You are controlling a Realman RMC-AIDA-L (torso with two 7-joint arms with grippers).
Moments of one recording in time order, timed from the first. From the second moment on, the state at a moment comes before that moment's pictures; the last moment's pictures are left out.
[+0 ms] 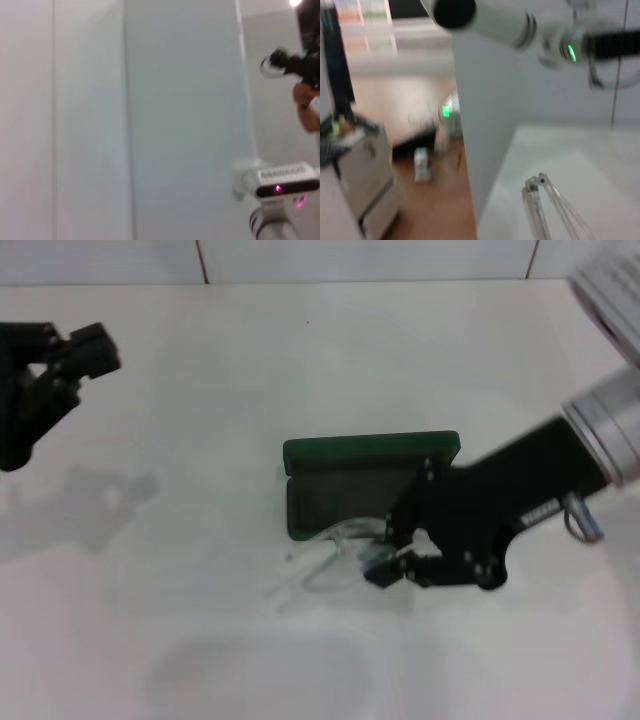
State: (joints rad) left arm -0.35 -1.90 0.86 0.64 1.34 1.94 -1.14; right arm 0.65 2.01 -1.37 -1.14 -1.78 -1.75 1.63
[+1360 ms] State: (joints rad) left arm -0.29 -1.95 0.82 0.63 1.41 1.94 -1.08; right arm 1.38 2.03 -1.55 -0.58 -2.26 -1.57 2.15
